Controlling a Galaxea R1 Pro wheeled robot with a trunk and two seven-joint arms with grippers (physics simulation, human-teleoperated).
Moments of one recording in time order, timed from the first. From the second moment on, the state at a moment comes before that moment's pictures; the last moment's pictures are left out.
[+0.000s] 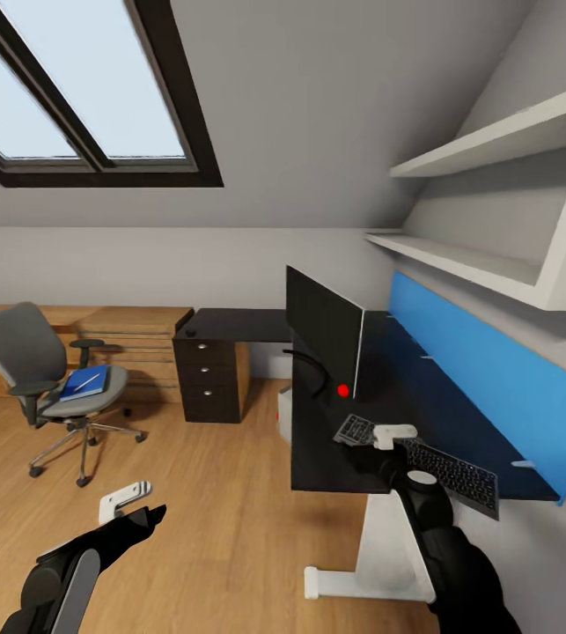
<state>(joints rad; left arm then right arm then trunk) -0.15 0.01 0.19 -1.47 0.34 0.75 0.12 -0.35 0.08 0.05 -1.44 0.02 0.65 -0.02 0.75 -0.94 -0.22</state>
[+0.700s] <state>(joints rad) -0.15 0.01 0.20 -1.47 0.34 0.75 0.12 -0.36 0.08 -0.11 -1.32 0.02 0.65 -0.03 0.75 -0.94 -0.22</state>
